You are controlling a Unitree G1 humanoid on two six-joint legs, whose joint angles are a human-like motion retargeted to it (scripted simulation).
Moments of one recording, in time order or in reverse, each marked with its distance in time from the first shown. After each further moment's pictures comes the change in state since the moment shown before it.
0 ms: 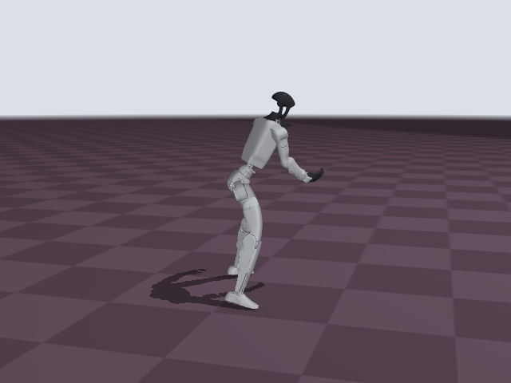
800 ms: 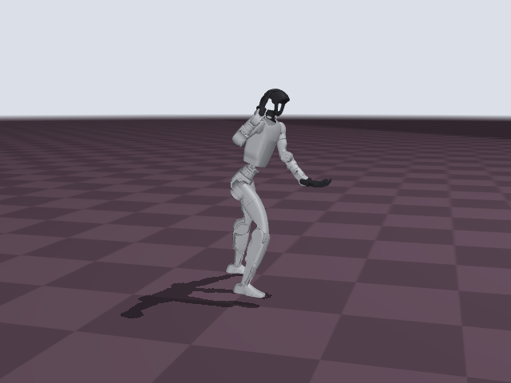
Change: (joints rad) left arm -0.349 -0.447 -0.440 1.116 -1.777 0.434 -0.900; right arm 0.727 -0.947 -1.220 -1.568 -0.462 -0.323 -0.750; waist -0.630 0.089 -0.141; left_leg 0.446 -0.138 0.118 -0.577 0.154 -0.031; right_leg -0.450 0.058 0.276 0.362 -0.241 -0.058
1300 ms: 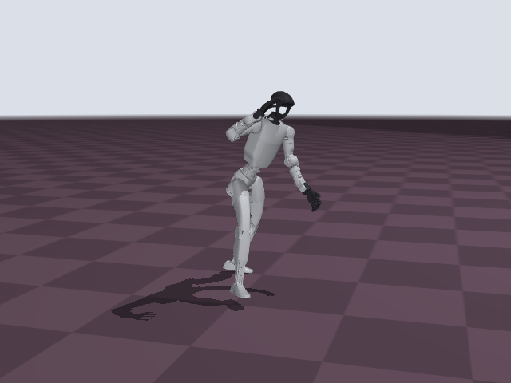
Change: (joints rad) left arm 0.171 0.218 -0.187 0.027 1.121 -0.304 0.631; right arm -0.291 -0.163 0.409 0.332 -0.387 0.091 0.021; waist 0.016 -0.039 0.050; left_leg 0.026 -0.067 0.033 0.247 -0.326 0.000; right_leg -0.059 -0.130 -0.239 -0.317 0.293 -0.161
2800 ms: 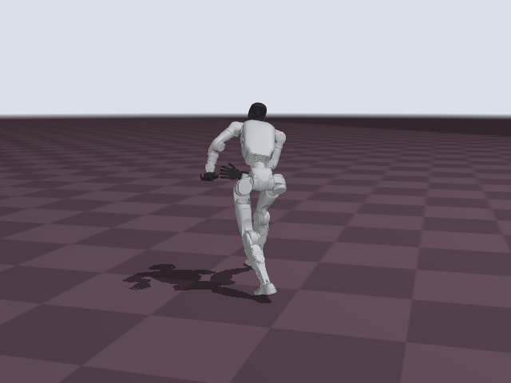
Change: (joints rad) left arm 0.375 0.374 -0.671 -0.376 1.119 0.061 -1.289; right arm -0.399 1.254 1.693 1.198 -0.108 -0.381 0.411; waist 0.343 0.172 0.415; left_leg 0.214 -0.238 -0.301 0.152 -0.323 0.119; right_leg -0.070 0.771 0.450 -0.043 0.168 0.051
